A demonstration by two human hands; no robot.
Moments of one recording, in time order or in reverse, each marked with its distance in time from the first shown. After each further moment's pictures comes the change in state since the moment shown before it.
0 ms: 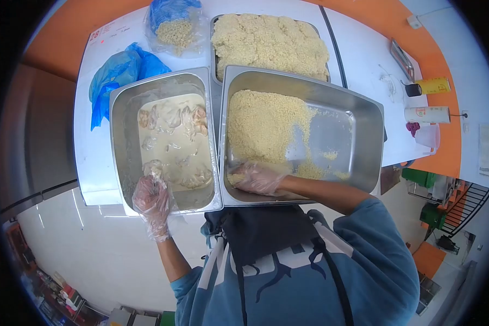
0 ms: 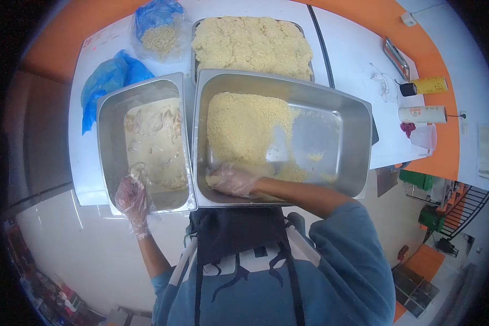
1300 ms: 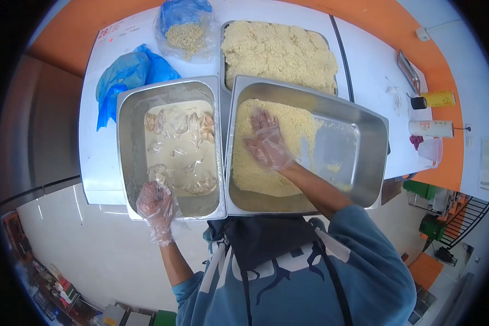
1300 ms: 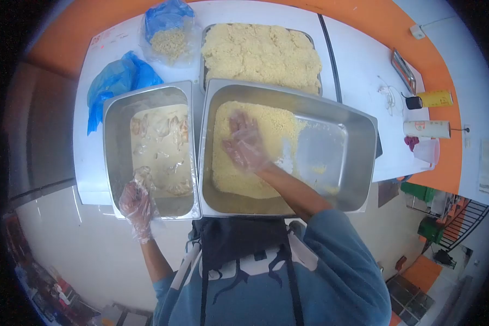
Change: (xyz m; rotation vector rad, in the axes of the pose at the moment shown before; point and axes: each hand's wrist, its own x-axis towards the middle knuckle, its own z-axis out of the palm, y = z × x) left_hand 0.000 0.001 0.000 0.018 0.015 -0.045; right_hand 0.051 0.015 -0.065 -0.844 0.555 0.037
